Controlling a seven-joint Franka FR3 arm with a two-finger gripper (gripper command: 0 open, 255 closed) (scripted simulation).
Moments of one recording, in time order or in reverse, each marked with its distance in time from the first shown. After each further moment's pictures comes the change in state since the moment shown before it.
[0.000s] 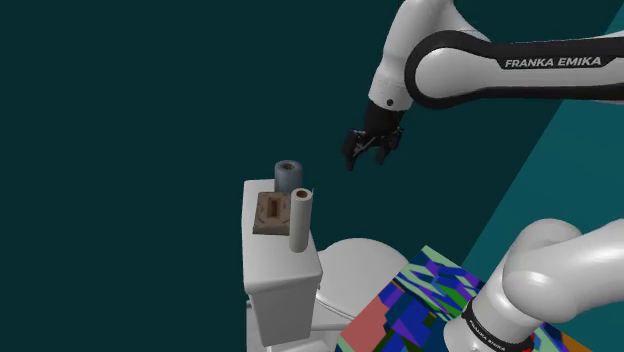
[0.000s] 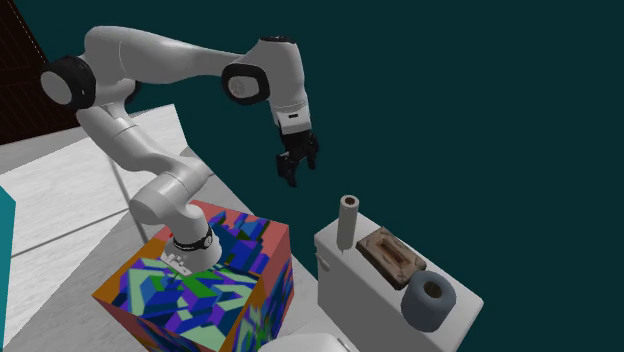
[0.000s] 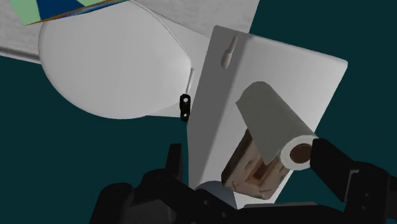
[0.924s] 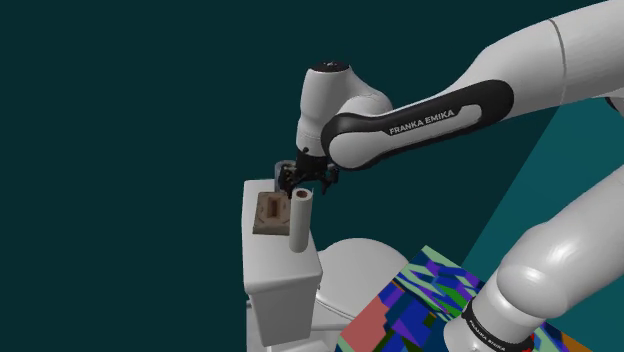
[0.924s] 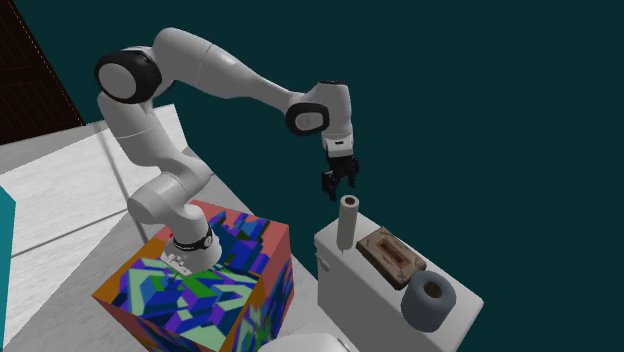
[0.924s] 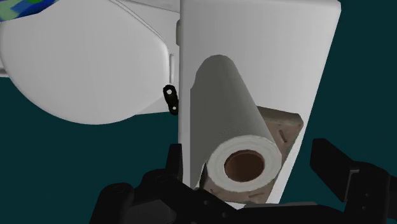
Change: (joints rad) arm -0.100 0.439 0.296 0.112 -0.157 0.324 0.480
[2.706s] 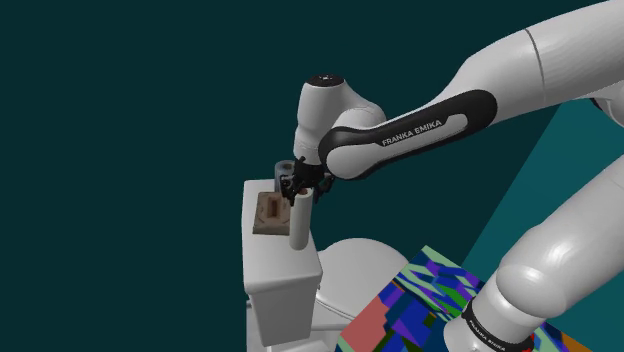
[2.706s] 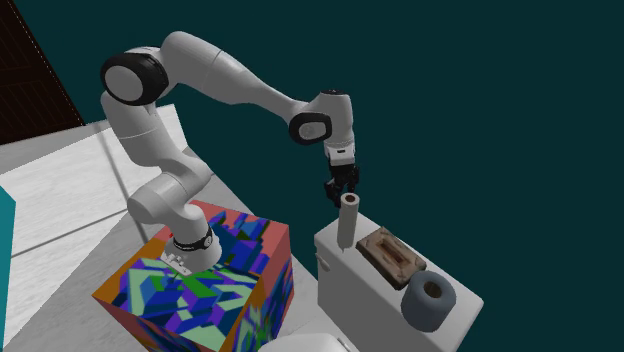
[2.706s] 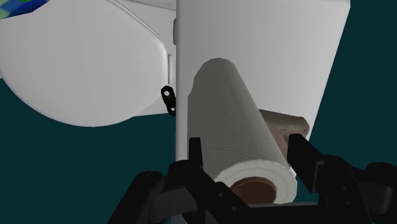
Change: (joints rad) arm -0.011 0.050 0.011 -0.018 -0.035 0.062 0.032
